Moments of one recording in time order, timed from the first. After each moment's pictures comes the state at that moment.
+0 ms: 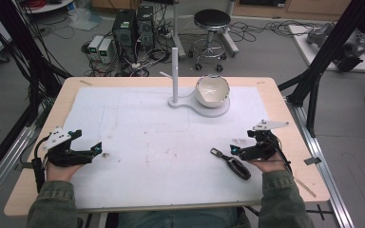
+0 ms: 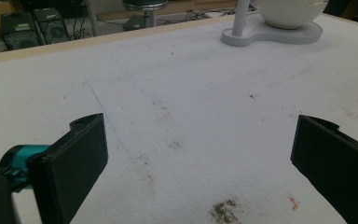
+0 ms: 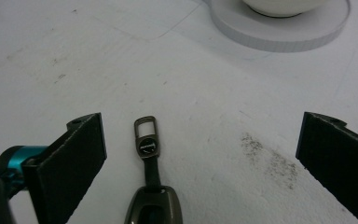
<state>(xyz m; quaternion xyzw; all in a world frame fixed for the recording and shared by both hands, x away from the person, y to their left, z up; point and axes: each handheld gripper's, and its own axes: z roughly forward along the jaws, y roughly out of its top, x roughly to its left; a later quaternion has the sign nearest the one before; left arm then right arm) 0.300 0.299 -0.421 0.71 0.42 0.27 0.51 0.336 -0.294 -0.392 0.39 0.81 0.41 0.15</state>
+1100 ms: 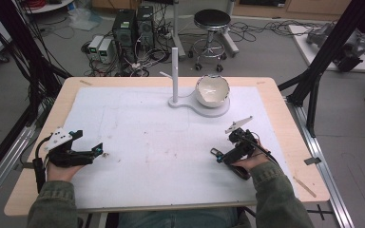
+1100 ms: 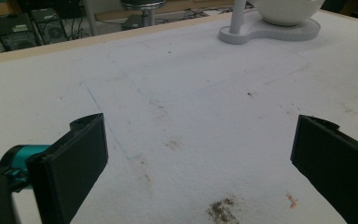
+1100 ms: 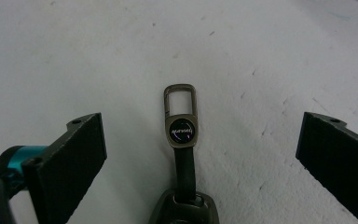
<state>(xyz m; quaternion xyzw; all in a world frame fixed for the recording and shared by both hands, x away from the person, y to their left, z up) 0.299 0.296 -0.422 0.71 0.41 0.27 0.50 0.358 -0.241 -0.408 0.33 0.90 0.27 0.09</state>
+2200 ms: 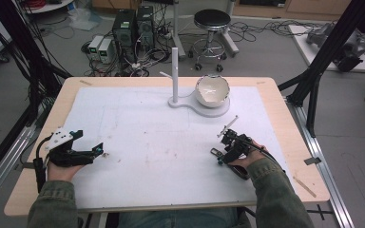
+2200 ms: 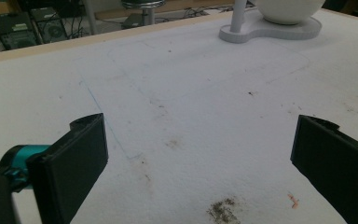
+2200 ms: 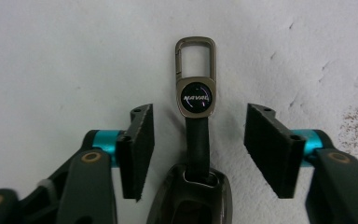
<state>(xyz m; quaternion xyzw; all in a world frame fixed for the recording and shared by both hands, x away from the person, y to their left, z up) 0.300 0.296 -0.423 0.71 0.41 0.27 0.50 0.365 -0.226 -0.413 0.32 0.93 0.16 0.04</state>
